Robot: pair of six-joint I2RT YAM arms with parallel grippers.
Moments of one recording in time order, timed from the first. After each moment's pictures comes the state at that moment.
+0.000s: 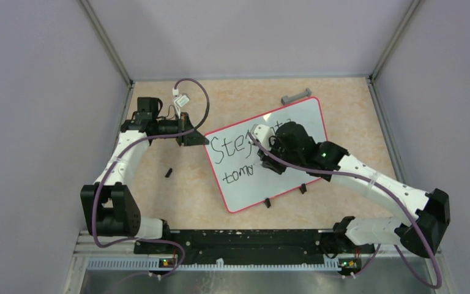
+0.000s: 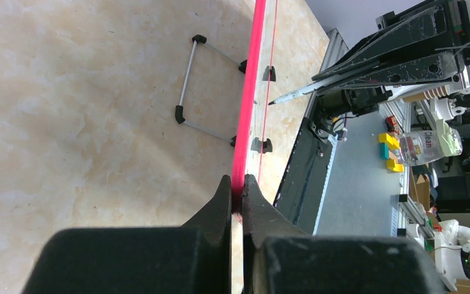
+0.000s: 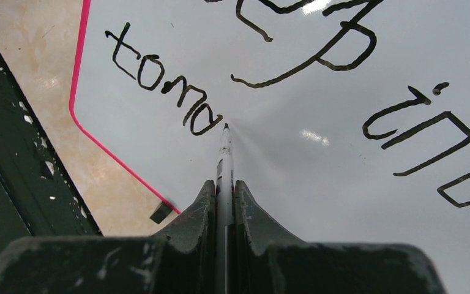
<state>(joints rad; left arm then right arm) -0.01 1.40 1.13 -0.66 1.19 0.14 0.87 1.20 1.08 -0.59 -0.10 -0.23</state>
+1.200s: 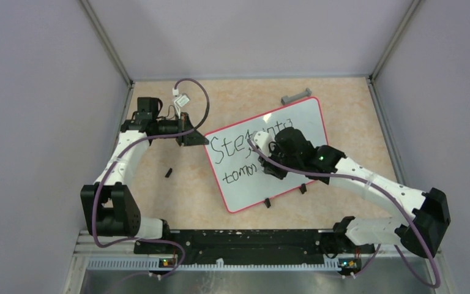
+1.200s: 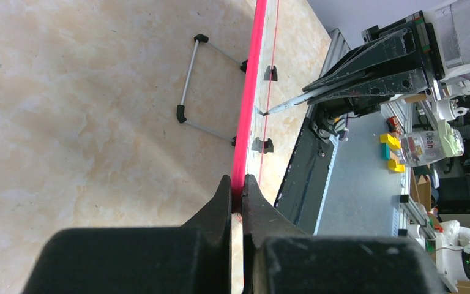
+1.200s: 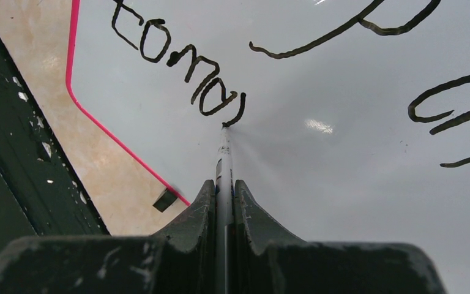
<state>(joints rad) -0.01 1.40 1.13 -0.66 1.19 0.14 0.87 1.20 1.01 -0.58 -0.11 -0.23</state>
